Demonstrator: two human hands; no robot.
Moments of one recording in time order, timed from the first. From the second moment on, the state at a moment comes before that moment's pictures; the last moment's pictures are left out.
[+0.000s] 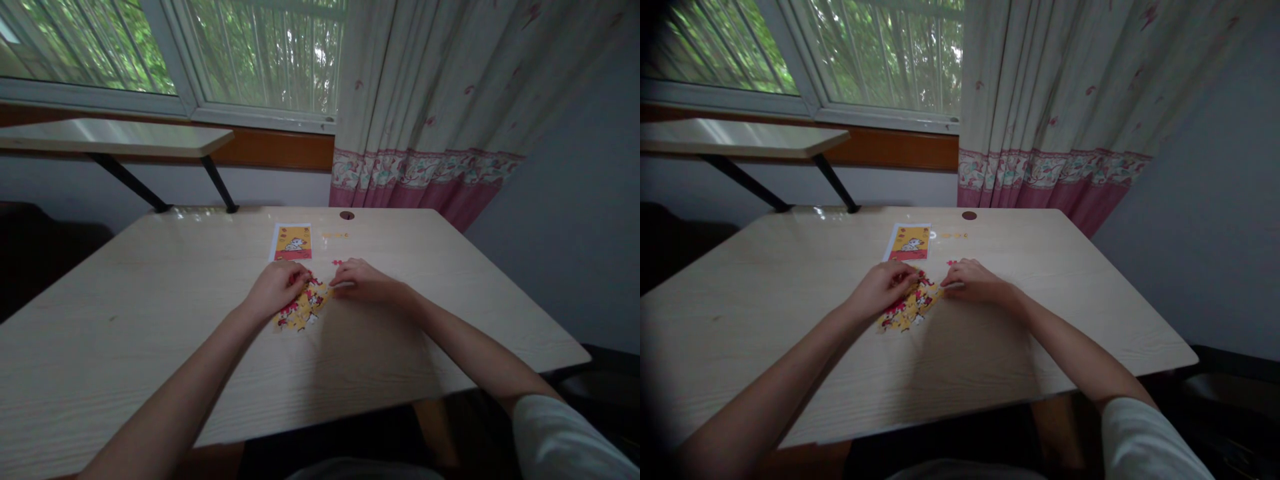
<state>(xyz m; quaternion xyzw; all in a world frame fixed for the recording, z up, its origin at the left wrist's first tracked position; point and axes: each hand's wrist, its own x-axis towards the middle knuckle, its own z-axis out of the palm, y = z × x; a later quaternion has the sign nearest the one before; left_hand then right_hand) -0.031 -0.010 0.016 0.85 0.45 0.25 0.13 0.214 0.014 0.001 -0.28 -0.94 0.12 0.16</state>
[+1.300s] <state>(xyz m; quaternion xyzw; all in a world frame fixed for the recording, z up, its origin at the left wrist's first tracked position) -0.006 -0.024 0.010 0.71 0.45 0.37 0.39 0.192 -0.004 -0.008 -0.32 -0.79 0.34 0.39</state>
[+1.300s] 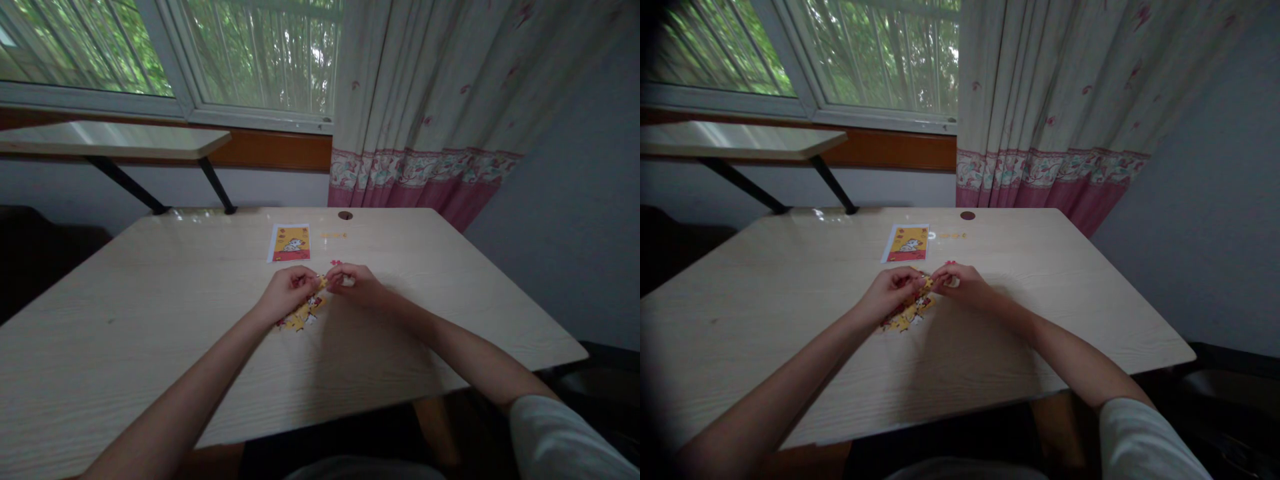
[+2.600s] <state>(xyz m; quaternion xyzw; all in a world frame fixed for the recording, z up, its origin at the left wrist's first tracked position) -0.078 0.021 -0.015 0.75 0.53 0.31 0.25 0.235 0.021 0.006 -0.43 -0.78 0.03 0.46</state>
